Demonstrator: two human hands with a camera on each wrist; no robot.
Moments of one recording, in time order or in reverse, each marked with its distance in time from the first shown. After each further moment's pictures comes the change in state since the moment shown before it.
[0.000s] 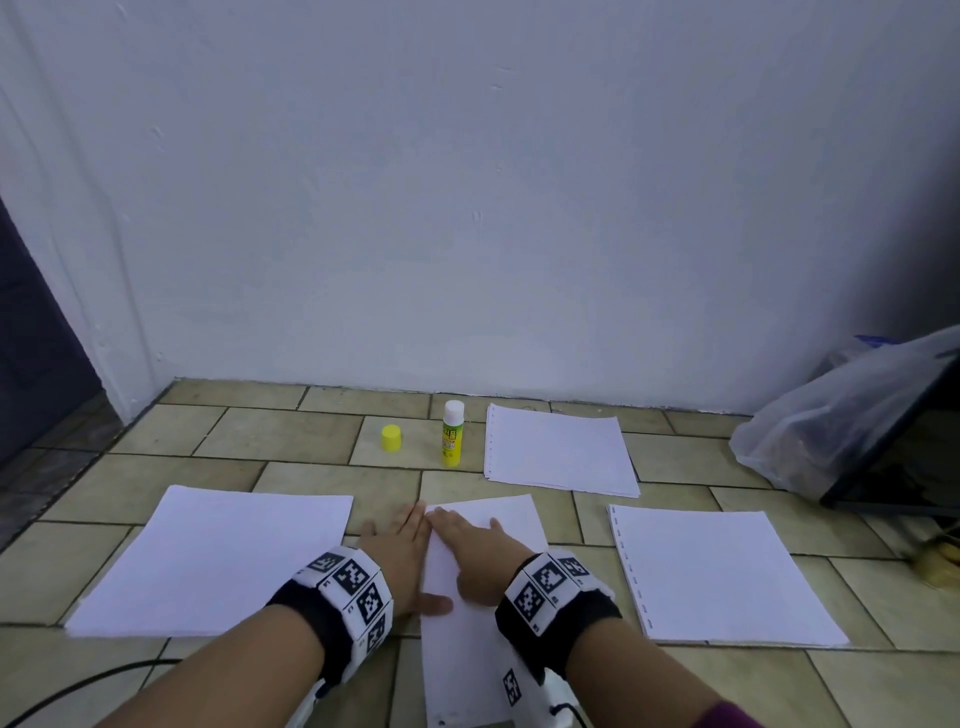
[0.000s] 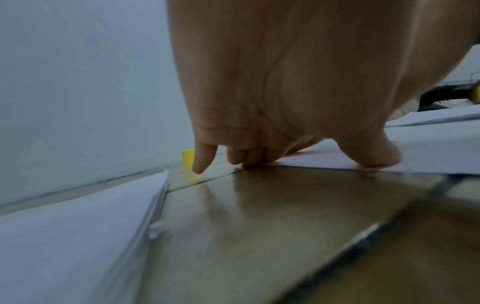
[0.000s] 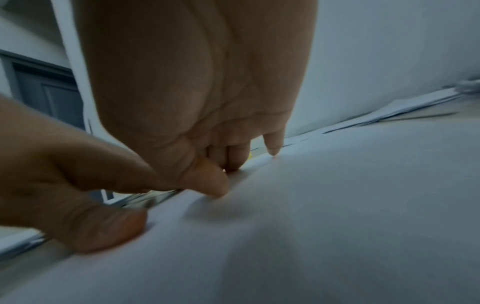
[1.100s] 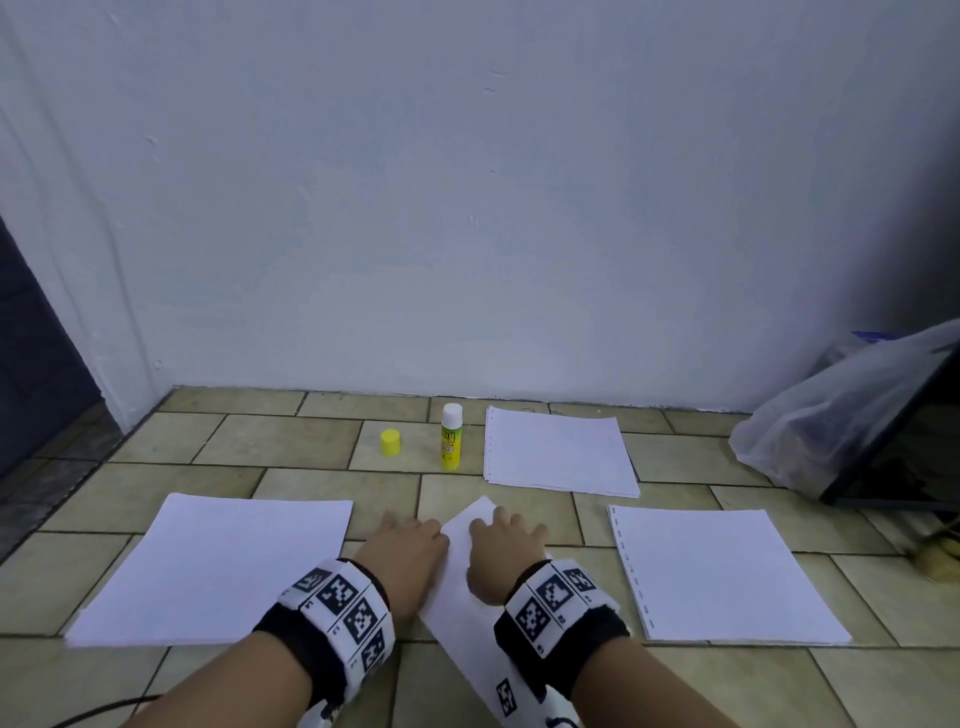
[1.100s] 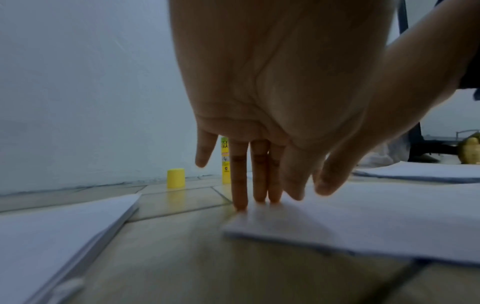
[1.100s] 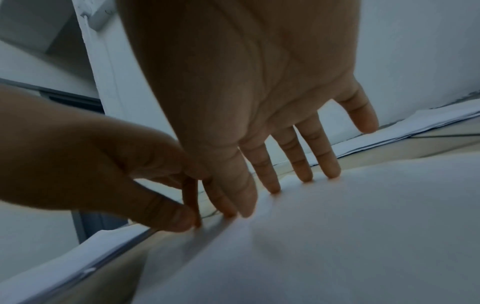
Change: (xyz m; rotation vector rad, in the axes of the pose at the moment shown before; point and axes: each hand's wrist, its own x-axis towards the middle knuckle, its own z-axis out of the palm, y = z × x) left_hand -0.013 0.010 -0.017 0.167 0.168 0.115; right_hand -0.014 -0.006 -0.004 -0.104 0.132 0.364
